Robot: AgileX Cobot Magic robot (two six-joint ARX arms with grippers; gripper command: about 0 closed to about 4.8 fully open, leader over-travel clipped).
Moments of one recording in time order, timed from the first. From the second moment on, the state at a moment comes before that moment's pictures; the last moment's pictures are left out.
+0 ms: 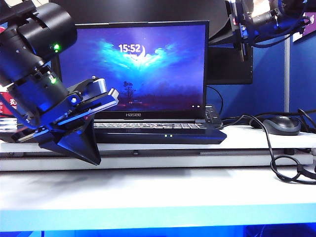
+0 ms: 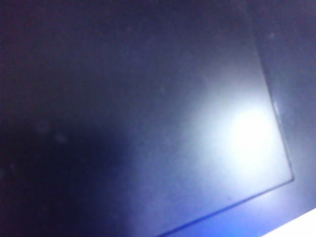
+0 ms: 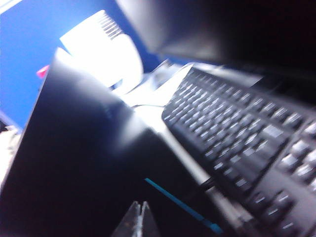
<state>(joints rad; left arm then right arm) -0.55 1.49 0.70 -0.04 0.10 -0.33 0.06 1.89 1.61 -0.08 -1.15 0.16</state>
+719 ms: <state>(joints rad) -0.55 1.49 0.70 0.00 0.17 -0.33 0.13 1.86 1.61 -0.38 -1.23 0.05</state>
